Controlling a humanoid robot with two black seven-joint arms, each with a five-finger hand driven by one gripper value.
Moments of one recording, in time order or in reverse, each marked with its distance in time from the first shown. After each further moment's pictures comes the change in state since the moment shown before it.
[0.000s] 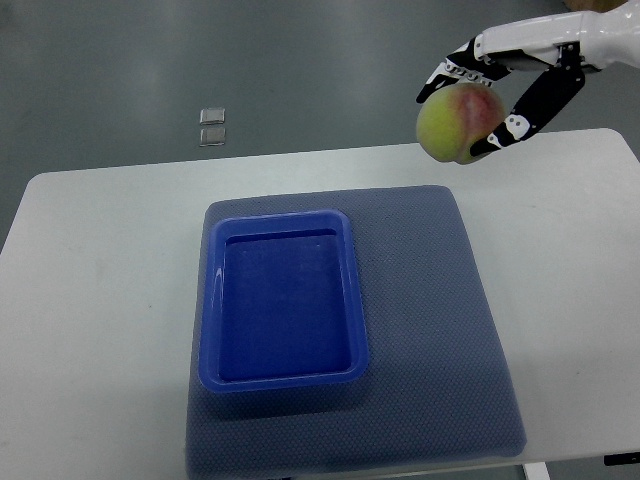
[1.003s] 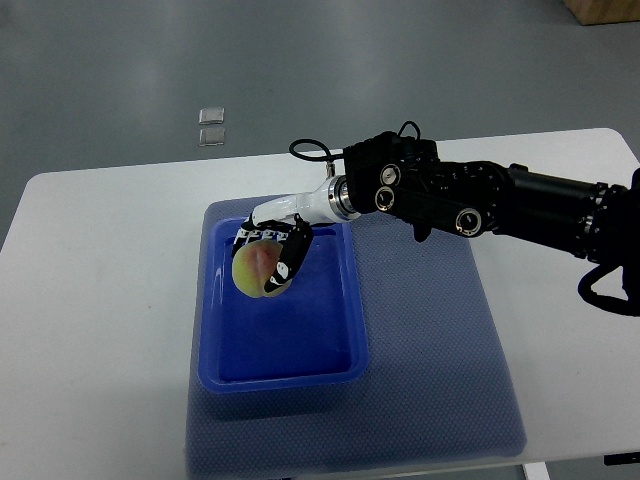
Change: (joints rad) left arm 0.000 0.000 0.000 0.000 0.000 0.000 0.000; right arm -0.304 0.957 -0.086 -0.699 -0.117 -0.117 0.000
